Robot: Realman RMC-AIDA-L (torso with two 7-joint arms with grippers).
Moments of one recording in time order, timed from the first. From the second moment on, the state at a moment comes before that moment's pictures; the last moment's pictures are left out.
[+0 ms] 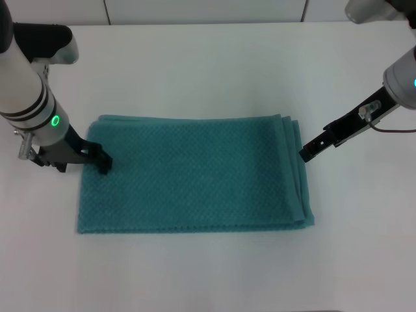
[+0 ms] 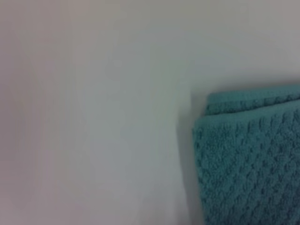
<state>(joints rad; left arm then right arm) -0.87 -2.04 1.35 0.64 -0.30 -1.15 -0.03 0.89 2.06 -0.88 -0.78 0.37 1.54 -0.68</state>
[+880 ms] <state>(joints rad) -0.87 -2.04 1.34 0.63 -0.30 -1.13 -0.02 0.89 2.06 -0.88 -0.78 0.37 1.54 -0.68</state>
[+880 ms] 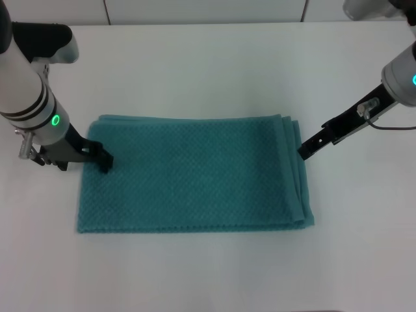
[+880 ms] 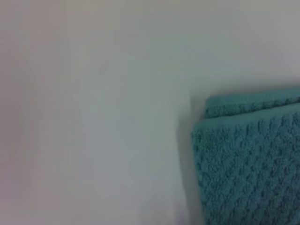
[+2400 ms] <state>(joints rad) -0.87 -2.04 1.34 0.61 -0.31 -1.12 -0.02 0.90 2.06 -0.89 -0.77 0.37 1.54 -0.67</state>
